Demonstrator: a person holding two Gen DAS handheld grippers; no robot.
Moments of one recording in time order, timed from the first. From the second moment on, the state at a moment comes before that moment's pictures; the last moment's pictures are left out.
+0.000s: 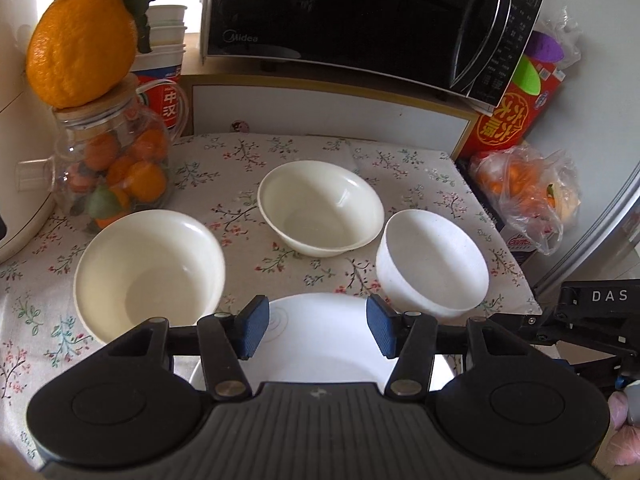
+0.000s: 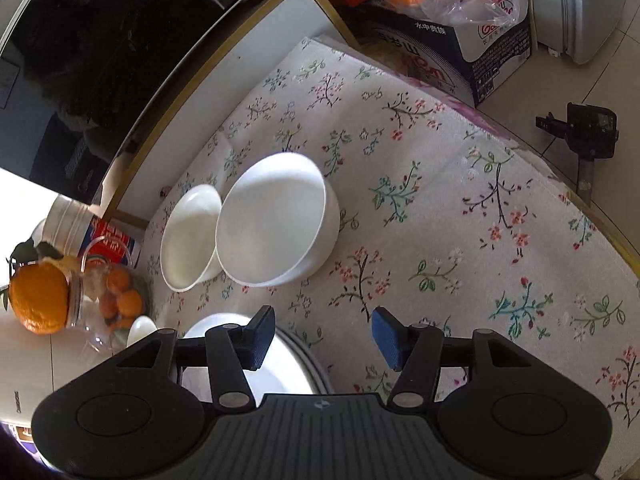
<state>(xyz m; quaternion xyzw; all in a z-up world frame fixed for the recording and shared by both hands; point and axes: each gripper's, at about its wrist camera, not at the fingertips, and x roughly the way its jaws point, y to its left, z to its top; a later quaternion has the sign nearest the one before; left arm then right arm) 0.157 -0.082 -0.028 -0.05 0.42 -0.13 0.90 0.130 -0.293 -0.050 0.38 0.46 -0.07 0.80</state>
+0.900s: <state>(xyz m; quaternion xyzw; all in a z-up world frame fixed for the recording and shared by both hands) 0.210 -0.124 -0.065 -0.11 0.45 -0.18 0.87 0.155 -0.325 -0.088 0.48 0.38 -0.06 0.79</state>
